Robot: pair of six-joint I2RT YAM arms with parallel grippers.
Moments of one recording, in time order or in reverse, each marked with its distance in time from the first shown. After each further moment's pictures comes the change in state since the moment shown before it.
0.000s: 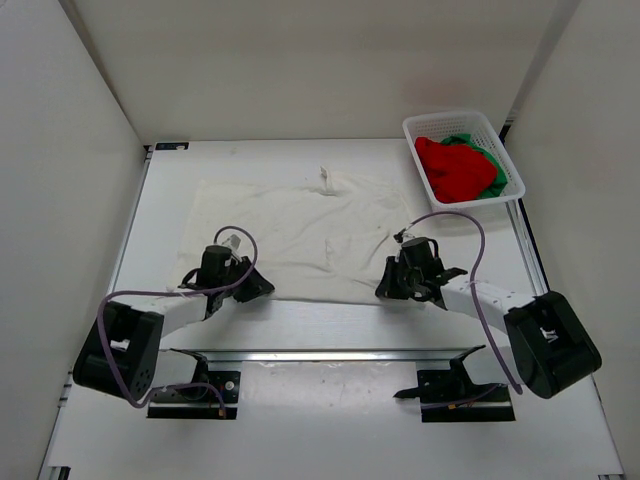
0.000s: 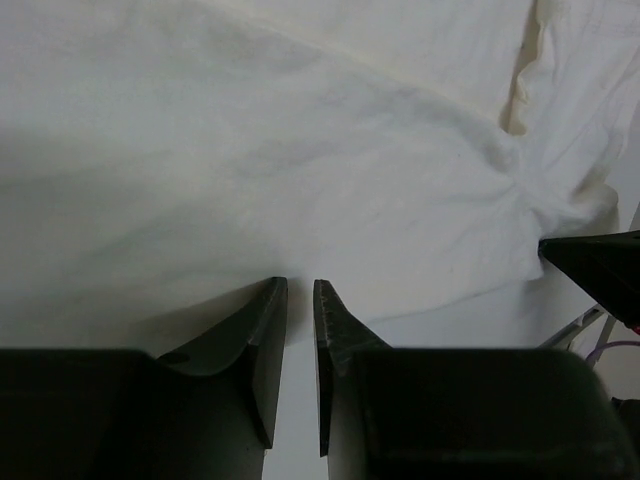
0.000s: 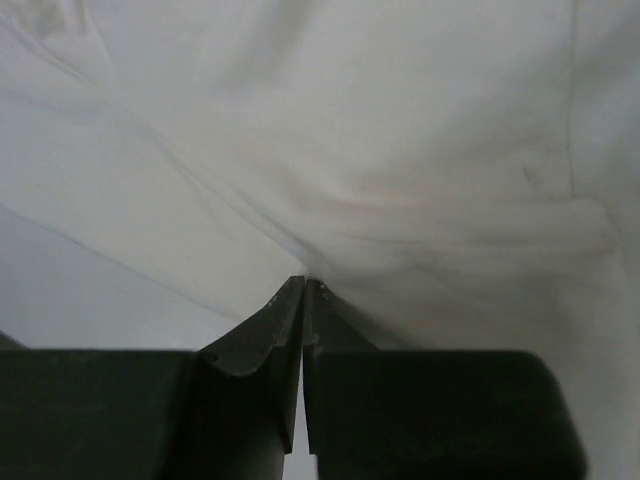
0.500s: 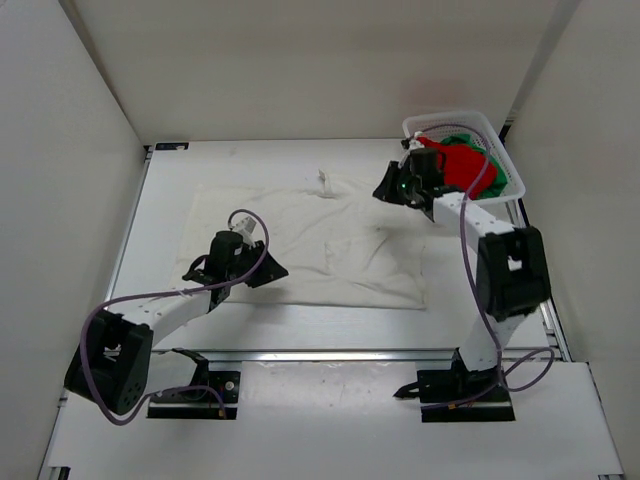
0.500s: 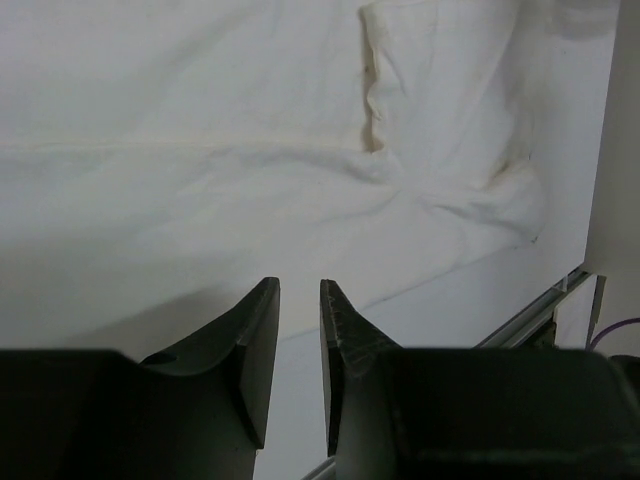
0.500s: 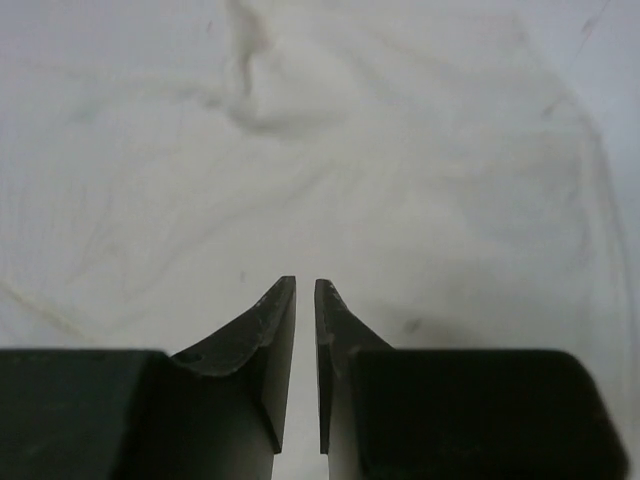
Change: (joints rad) left arm -0.109 -0.102 0.121 -0.106 -0.025 0.026; right arm -0.199 0.362 0.680 -0.045 -0.057 -0.100
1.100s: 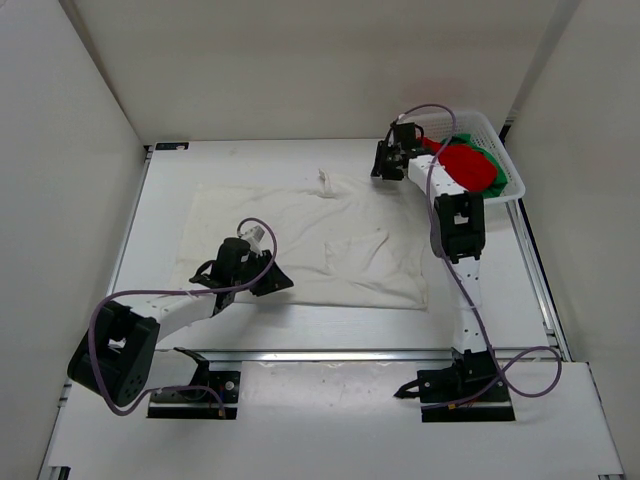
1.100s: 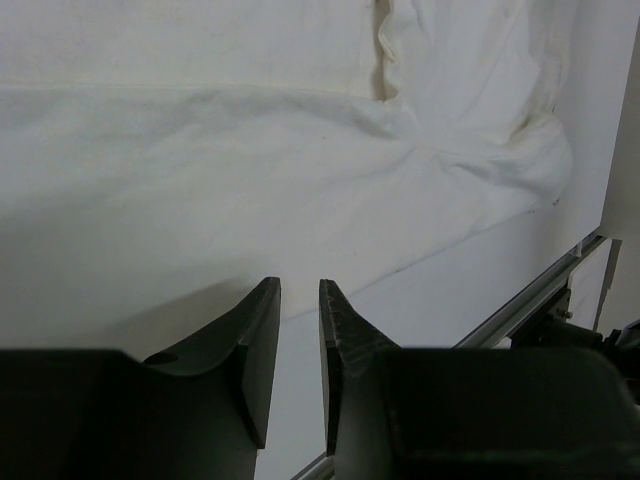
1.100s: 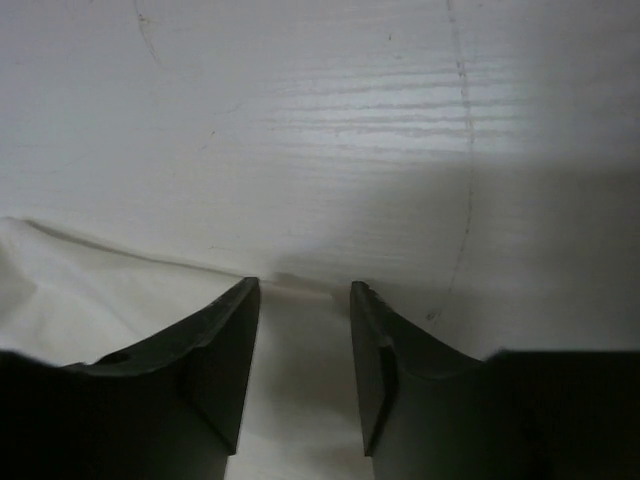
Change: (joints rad) left arm -0.062 0.056 -0.040 0.068 0.026 -0.003; right arm -0.071 0.827 0.995 -0.353 0.141 -0.093
